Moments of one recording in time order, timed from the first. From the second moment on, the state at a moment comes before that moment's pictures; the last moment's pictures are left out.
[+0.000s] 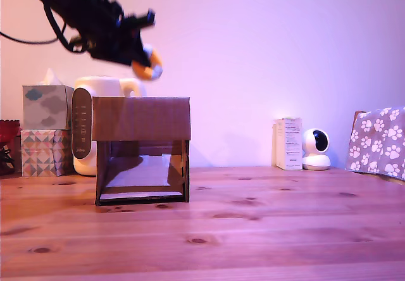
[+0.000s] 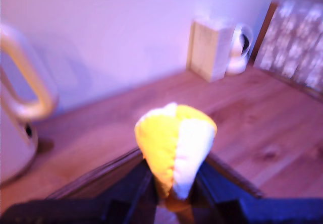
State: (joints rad) arm -0.35 1.65 1.29 -0.08 0.16 0.01
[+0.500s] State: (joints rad) arm -0.33 1.68 1.35 -0.19 0.19 0.02
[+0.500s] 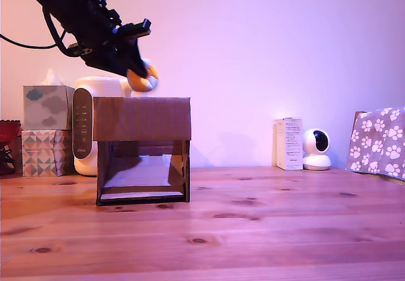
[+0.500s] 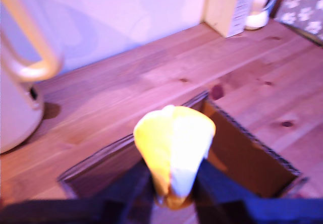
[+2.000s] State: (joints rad) arm -0.38 1.19 0.63 0.16 0.27 -0.12
